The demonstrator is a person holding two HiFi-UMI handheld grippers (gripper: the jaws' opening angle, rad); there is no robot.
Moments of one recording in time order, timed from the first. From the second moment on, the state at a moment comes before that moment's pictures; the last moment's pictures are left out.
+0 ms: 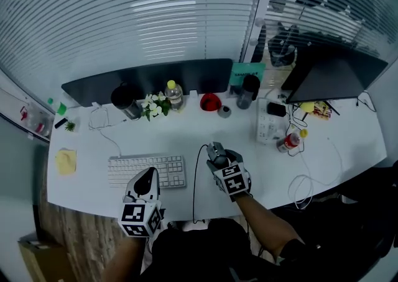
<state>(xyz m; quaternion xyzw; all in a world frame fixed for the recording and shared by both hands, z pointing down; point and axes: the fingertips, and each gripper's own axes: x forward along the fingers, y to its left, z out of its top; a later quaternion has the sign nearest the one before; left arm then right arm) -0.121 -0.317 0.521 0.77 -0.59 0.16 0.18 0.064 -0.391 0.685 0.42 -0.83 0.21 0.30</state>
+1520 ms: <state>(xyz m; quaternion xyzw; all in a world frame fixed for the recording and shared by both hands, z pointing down) -0.161 -0.292 0.525 0.76 -0.59 0.17 0.18 0.081 -0.370 0.770 0.47 -0.76 0.28 0.35</state>
